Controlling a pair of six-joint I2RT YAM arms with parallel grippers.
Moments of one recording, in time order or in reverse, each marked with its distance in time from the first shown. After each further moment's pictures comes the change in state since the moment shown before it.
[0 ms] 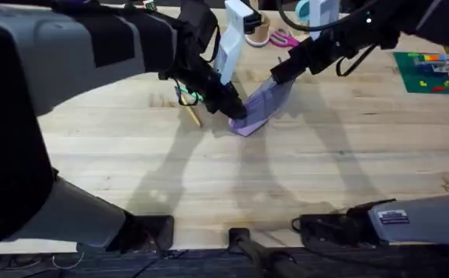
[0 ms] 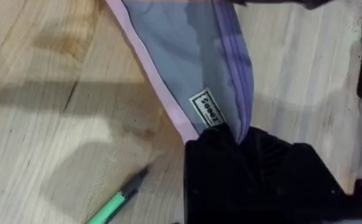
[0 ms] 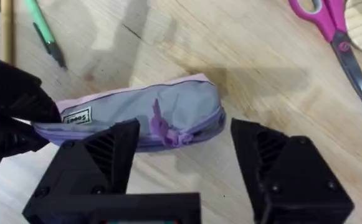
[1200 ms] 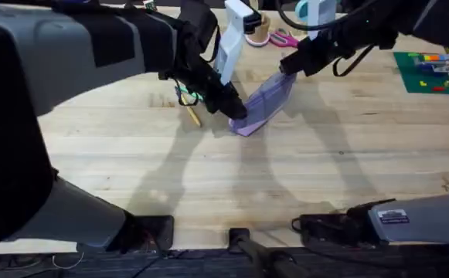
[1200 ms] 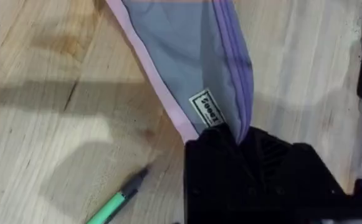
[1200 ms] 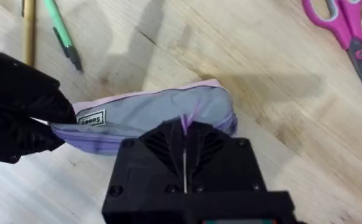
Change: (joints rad) left arm 0.000 0.000 0.000 0.000 0.000 0.000; right arm 0.002 0.009 0.000 0.006 -0.059 -0.001
